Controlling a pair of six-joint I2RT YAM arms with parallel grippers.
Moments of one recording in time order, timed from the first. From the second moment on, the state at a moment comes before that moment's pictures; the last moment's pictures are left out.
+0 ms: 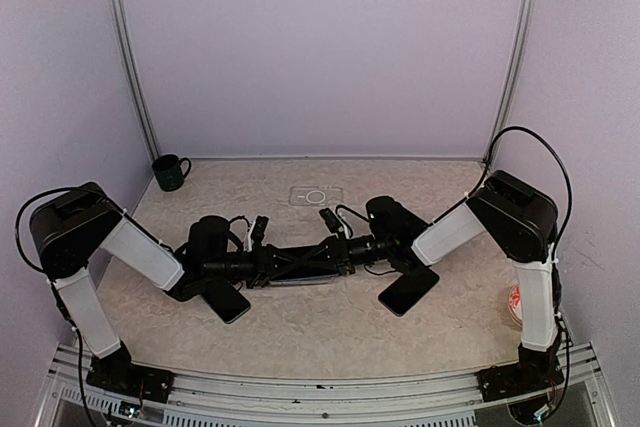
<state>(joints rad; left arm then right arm) -0.70 1.77 0.54 0.87 0.51 -1.00 0.77 2.13 1.04 0.77 -0.85 0.94</state>
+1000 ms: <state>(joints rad) -0.70 1.74 0.54 0.89 0.54 -1.00 0.73 1.97 1.07 0.32 -0.76 0.67</state>
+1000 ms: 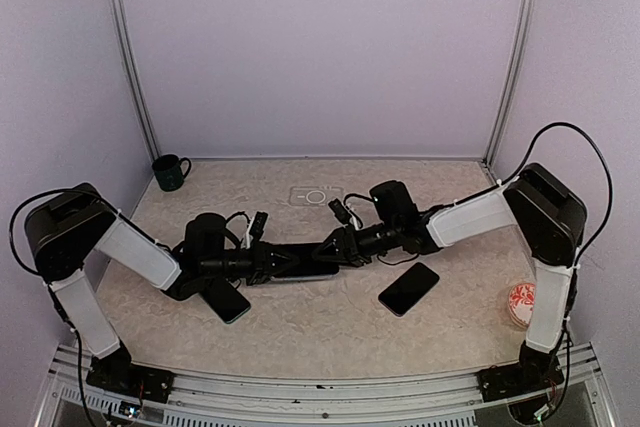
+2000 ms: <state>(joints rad) -0.70 1.49 0.53 0.81 0.69 -0.78 0.68 1.64 0.91 0.20 -0.88 0.46</state>
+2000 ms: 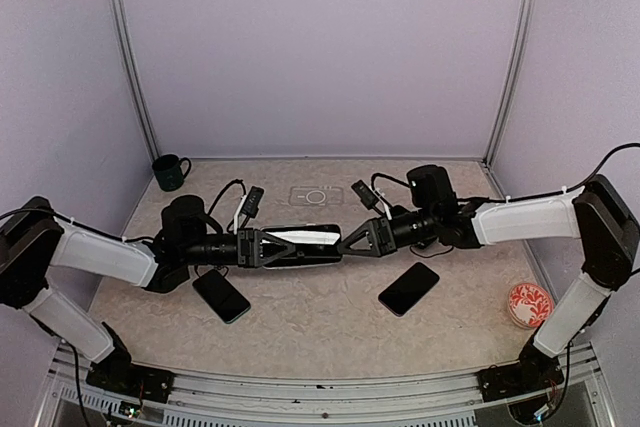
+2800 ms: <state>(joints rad) -0.72 1.50 0.49 1.07 0.86 -0.84 0.69 1.61 0.82 0.57 -1.13 0.61</state>
